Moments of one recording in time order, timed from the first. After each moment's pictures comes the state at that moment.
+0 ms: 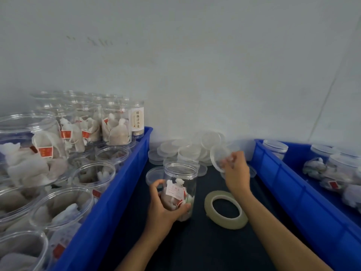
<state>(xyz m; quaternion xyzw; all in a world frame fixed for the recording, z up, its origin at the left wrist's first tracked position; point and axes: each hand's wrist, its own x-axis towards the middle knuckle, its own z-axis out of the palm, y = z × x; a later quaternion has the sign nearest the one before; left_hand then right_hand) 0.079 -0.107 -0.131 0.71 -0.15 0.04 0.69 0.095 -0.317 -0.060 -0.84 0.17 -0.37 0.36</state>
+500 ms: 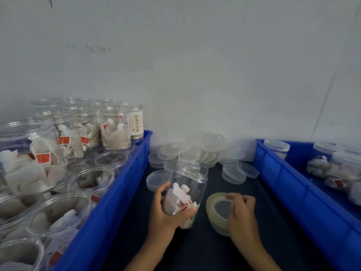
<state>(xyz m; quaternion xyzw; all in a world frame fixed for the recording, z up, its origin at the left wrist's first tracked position) 0.069 -0.112 -0.130 0.65 -0.16 0.05 0.74 0.018 -0.291 -0.118 -0.87 0.20 -0.27 0.36</state>
